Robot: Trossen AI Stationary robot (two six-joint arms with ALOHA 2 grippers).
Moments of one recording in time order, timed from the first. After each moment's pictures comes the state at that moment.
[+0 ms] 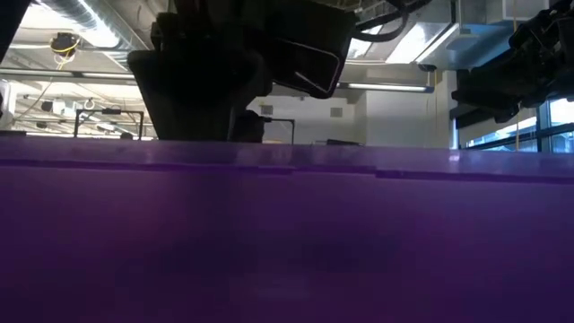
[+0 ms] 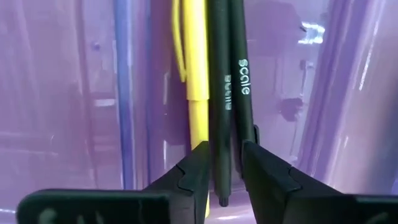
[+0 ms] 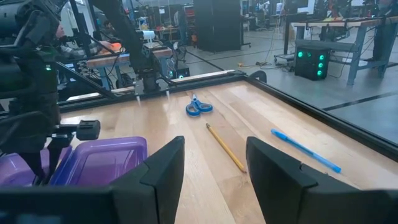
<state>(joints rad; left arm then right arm) -0.40 2.17 1.65 -0.82 0.17 -0.51 0.28 0.03 0.06 -0.09 0.52 0.15</state>
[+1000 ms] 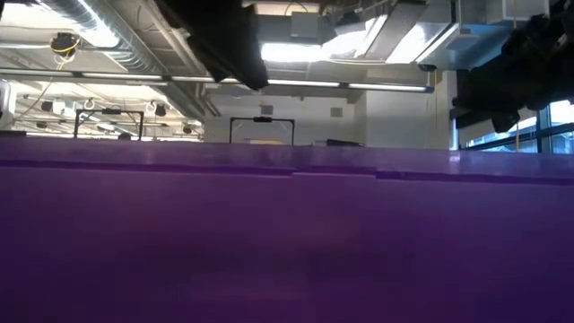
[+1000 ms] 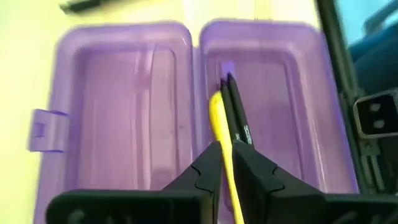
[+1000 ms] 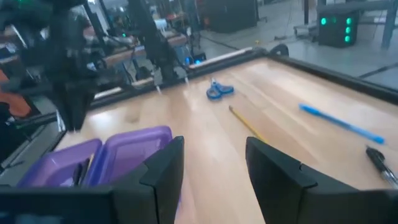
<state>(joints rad) -0.40 1.74 1.24 -0.40 -0.09 -0.38 0.28 0.13 0.07 -0.07 0.44 0.33</state>
